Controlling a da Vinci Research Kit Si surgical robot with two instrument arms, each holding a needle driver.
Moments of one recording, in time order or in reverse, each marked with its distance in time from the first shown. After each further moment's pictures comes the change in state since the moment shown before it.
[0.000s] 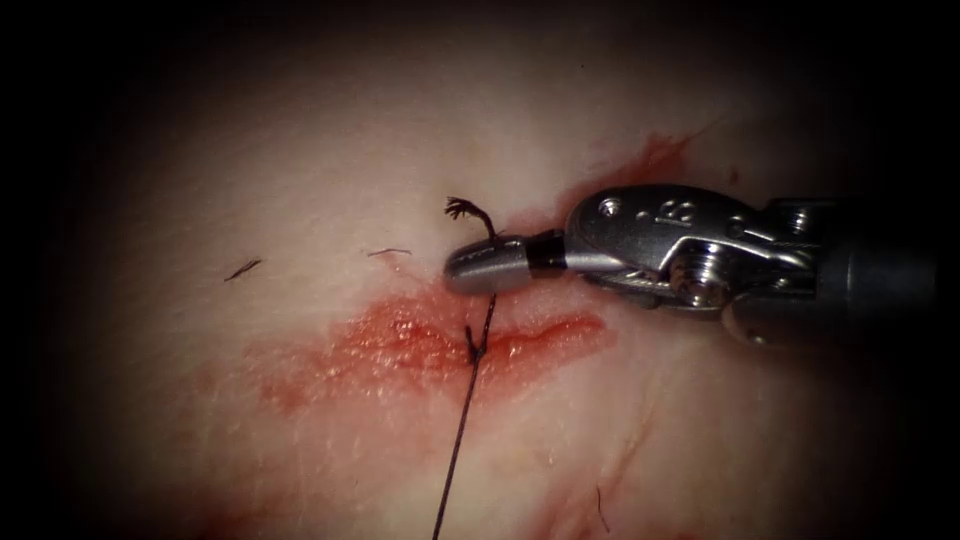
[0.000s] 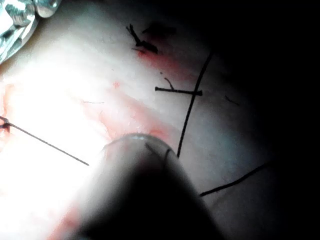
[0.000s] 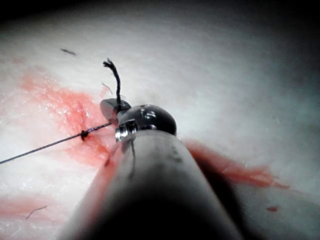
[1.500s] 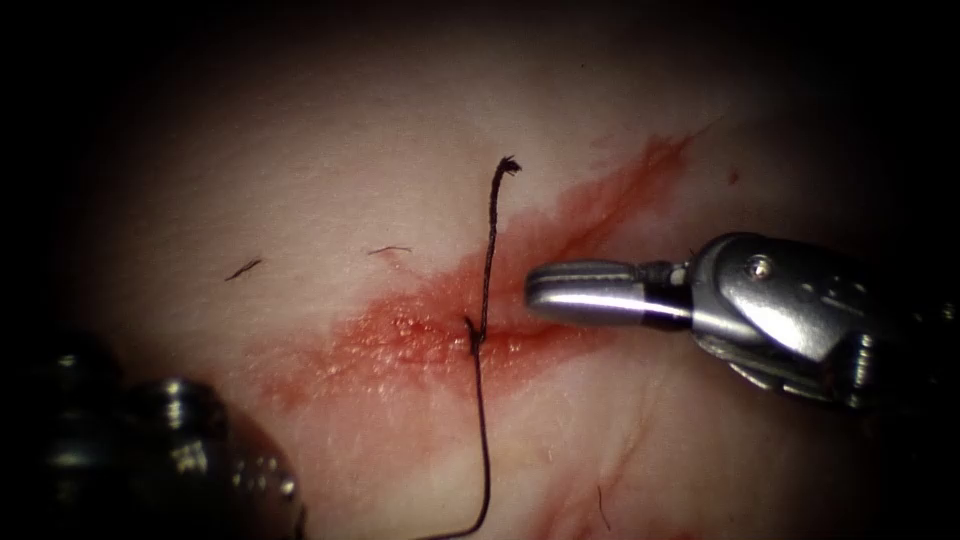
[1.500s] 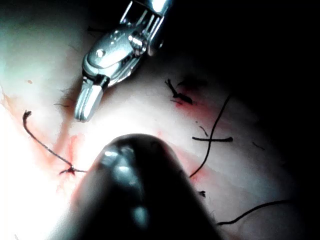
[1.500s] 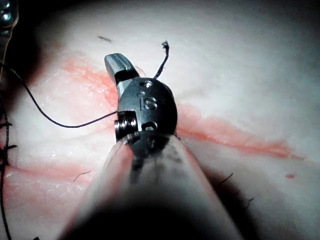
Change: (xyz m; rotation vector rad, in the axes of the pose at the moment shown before) right arm 0.000 -0.010 -0.003 -0.047 0.221 -0.181; left arm 0.001 0.007 -0.018 0.499 0.244 0.255
